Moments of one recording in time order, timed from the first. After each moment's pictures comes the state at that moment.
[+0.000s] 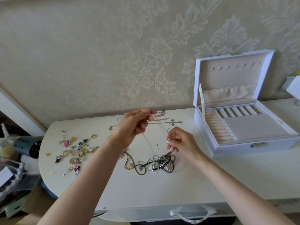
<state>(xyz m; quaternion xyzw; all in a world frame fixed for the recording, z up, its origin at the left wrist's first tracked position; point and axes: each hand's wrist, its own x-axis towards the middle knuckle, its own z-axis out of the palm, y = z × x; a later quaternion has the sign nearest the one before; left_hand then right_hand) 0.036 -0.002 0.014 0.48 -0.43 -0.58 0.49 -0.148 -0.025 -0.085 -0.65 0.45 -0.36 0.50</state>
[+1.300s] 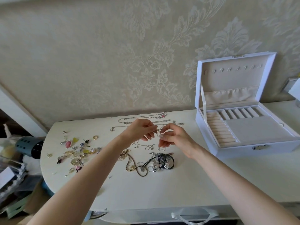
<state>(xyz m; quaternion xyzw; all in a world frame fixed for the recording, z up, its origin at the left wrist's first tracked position) 0.045 -0.023 -0.016 0.61 -0.63 -0.41 0.26 -0.129 -0.037 -0.060 -0.58 0.38 -0.33 0.64</state>
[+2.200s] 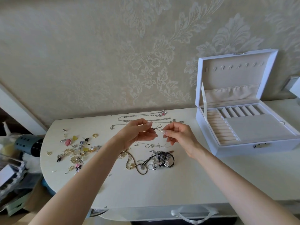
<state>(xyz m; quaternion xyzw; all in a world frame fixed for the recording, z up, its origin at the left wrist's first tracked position) 0.054 -0.018 -0.027 0.54 -0.42 -0.61 0.40 -0.133 -0.039 -0.069 -0.55 0.41 -0.40 0.60</state>
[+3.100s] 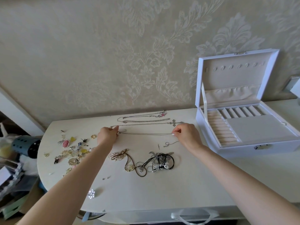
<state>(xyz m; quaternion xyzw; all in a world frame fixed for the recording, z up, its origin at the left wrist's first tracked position) 0.139 -0.044 -0.094 0.85 -0.30 -0.24 0.36 -0.144 -0.076 -0.100 -0.72 0.59 -0.25 0.25</state>
